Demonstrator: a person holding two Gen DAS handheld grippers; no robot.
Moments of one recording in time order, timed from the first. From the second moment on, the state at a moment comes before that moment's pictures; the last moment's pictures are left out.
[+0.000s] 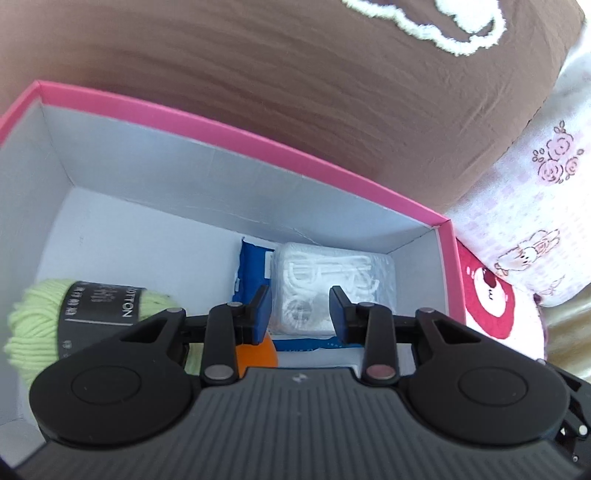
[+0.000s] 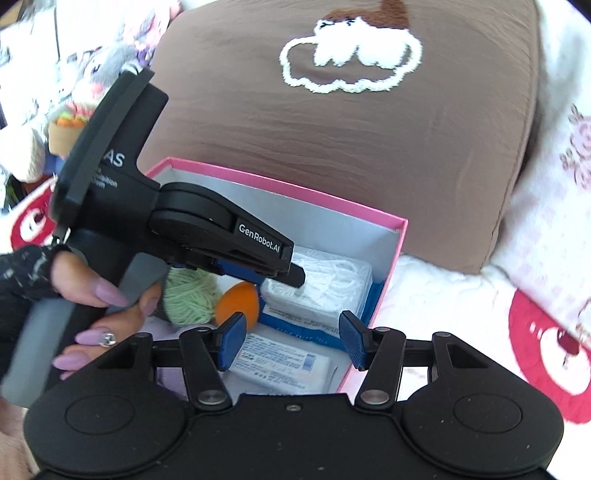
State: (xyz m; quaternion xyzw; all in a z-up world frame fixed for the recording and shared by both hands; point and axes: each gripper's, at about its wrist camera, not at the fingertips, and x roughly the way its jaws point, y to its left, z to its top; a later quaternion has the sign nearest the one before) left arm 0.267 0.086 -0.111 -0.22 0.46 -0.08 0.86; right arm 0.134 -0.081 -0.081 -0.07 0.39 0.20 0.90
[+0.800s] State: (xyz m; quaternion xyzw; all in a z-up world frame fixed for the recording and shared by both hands) left arm 0.143 0.094 -0.001 -0.11 0.43 -0.03 0.89; right arm 0.089 -0.104 0.010 -0.04 0.33 0.24 0.91
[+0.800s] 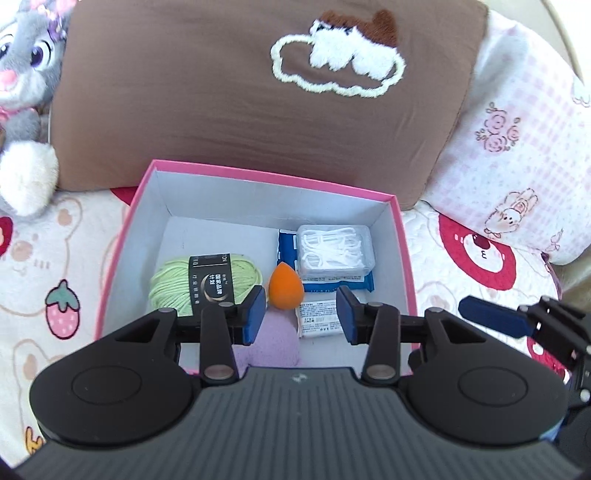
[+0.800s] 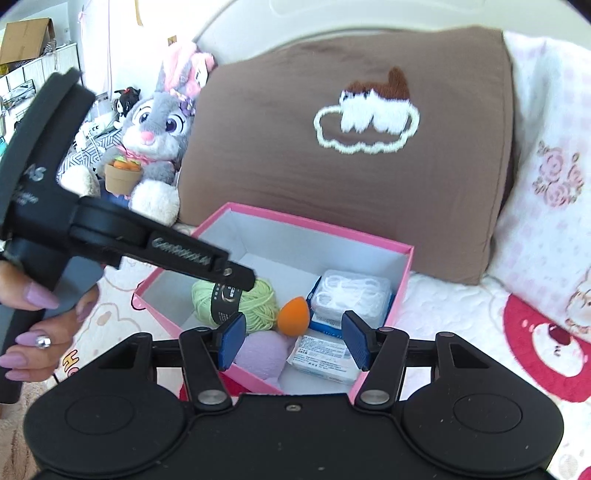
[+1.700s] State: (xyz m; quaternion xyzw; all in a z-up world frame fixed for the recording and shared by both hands) left arm 0.037 0.045 0.023 -0.07 0.45 -0.05 0.89; right arm 0.010 -0.156 0.015 0.00 0.35 0.14 0.93
